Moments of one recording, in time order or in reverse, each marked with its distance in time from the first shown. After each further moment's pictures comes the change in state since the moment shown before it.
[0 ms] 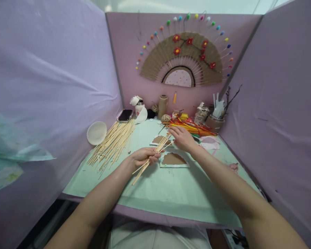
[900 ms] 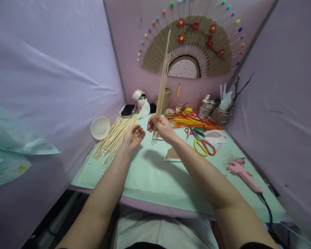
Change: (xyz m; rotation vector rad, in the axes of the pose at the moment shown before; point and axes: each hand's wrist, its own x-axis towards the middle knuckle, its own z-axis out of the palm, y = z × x) left_hand -0.025 0.042 -0.015 -0.183 0.632 0.779; right_hand 0.097 -0.095 -0.043 1.698 0.178 0.516
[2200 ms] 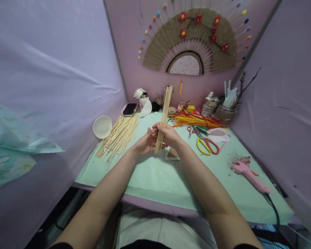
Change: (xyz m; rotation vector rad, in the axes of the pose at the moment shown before) left_hand -0.012 -0.036 0.005 0.371 -0.552 -0.366; right_hand -0.024 0.030 -0.018 0.350 0.016 0.346
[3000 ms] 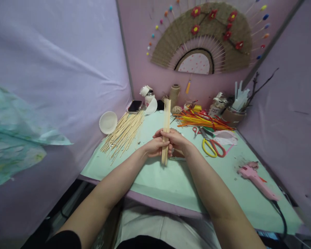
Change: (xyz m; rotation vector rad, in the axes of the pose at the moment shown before) left_hand 0.007 -0.028 0.008 -0.004 -0.135 -0.023; right_hand -0.008 0.011 -0.018 -0.230 -0.163 0.233
